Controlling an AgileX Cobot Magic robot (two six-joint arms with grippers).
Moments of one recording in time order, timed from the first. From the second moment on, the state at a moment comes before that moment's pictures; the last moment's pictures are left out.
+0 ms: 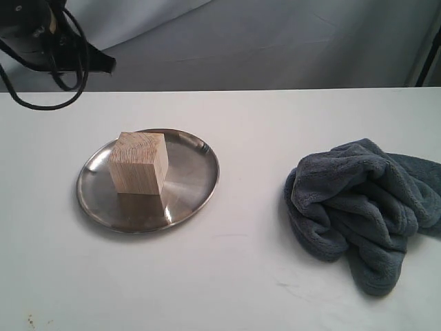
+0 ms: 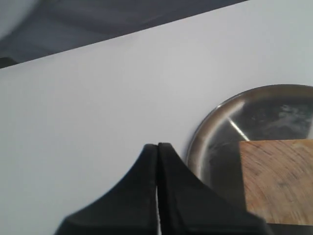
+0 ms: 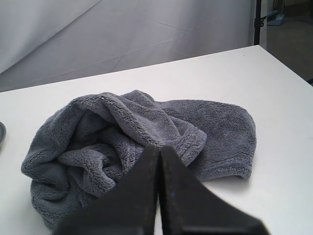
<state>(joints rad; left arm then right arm) -0.42 1.71 -1.42 0.63 0.86 -0.52 -0.07 0.00 0.00 0.10 0.33 0.07</state>
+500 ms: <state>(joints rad) 0.01 1.60 -1.42 0.36 0.94 -0.41 -0.07 0.00 0.00 0.10 0.33 0.07</state>
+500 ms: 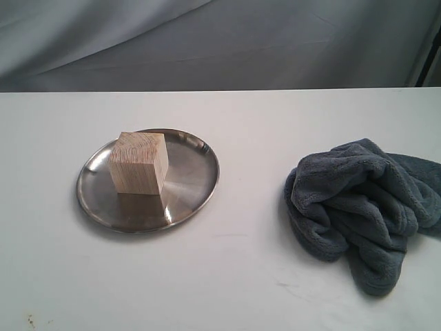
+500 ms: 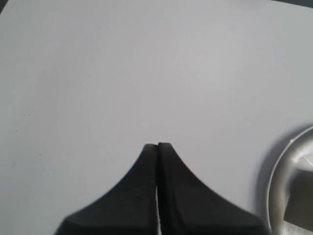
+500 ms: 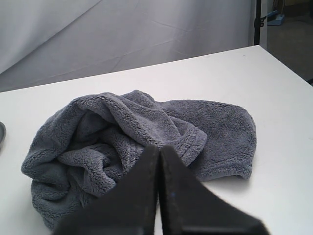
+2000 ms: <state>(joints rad) 0.08 0.01 -0.91 0.06 0.52 -0.17 -0.07 0.00 0.00 0.10 0.33 0.07</state>
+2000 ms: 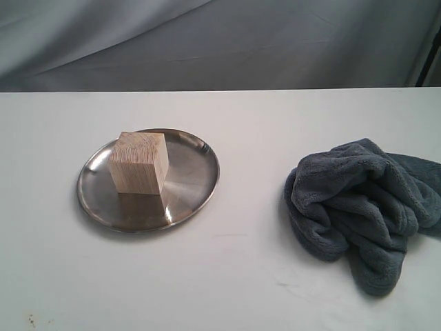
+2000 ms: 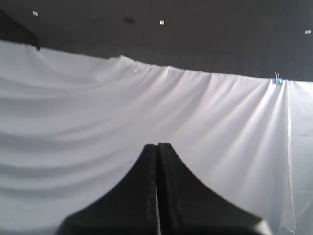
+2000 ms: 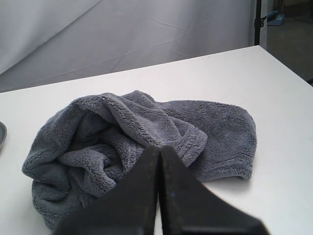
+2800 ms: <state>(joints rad) 0.08 0.00 -0.40 0.22 0.44 -0.18 -0.07 0.00 0.00 0.10 0.33 0.07</state>
